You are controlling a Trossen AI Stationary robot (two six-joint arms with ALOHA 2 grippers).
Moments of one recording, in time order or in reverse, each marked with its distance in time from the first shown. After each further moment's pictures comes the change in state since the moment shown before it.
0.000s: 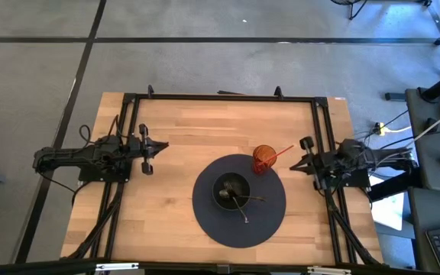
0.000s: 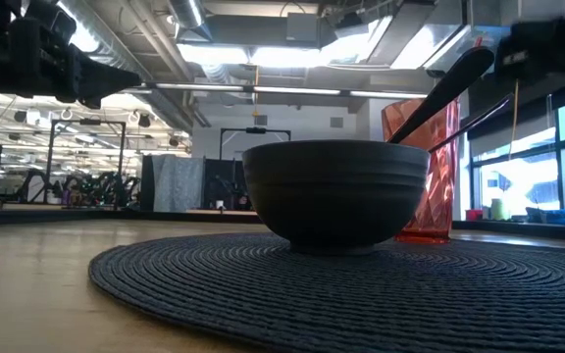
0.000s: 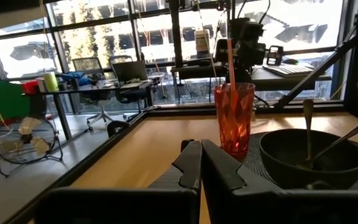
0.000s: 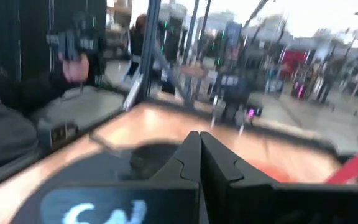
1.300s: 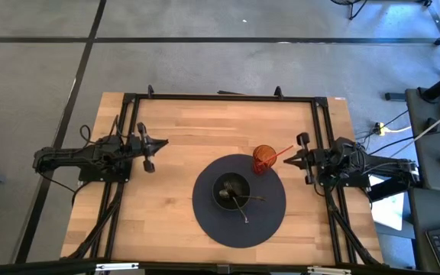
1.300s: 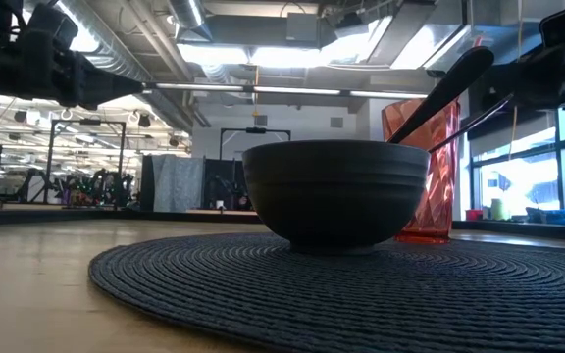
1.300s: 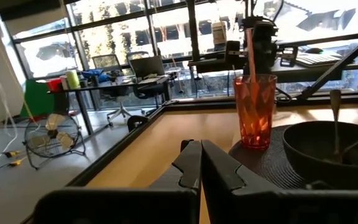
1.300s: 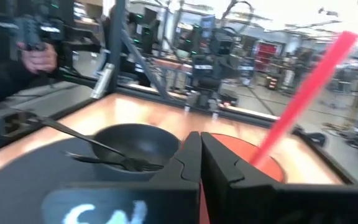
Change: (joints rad) left arm 0.000 0.000 0.000 -0.021 -0.081 0.041; right arm -0.225 0.002 -0.115 0.101 -0.110 -0.005
